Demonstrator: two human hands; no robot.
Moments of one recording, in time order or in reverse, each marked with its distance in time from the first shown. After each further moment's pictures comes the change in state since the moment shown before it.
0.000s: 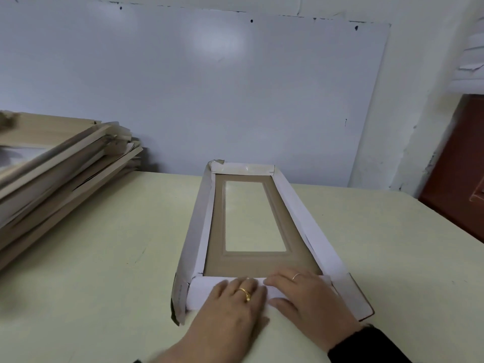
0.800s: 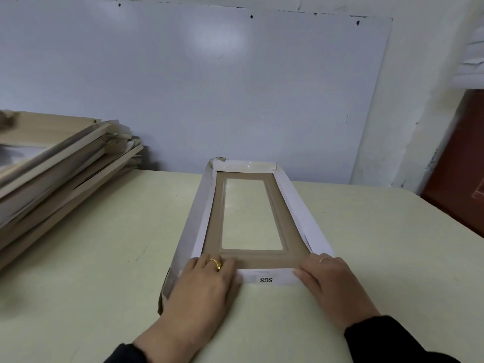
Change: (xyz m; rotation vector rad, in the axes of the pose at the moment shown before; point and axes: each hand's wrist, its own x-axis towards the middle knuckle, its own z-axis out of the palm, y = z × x) left_hand -0.003 -0.028 -0.004 0.110 0.179 -0.161; right_hand -0.003 0.026 -0.006 -0.083 0.177 0.194
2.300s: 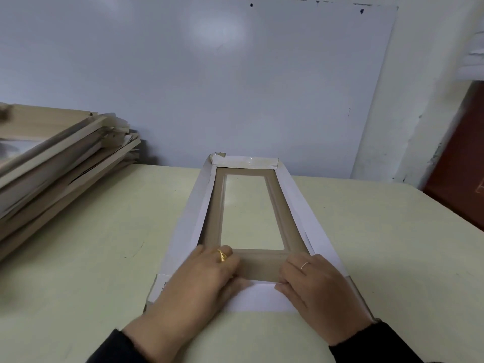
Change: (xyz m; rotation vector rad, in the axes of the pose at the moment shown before) left_hand 0.003 -0.007 -0.019 -0.204 0.089 0.175; right_hand 0.000 -0.030 -0.005 -0.093 0.171 -0.272
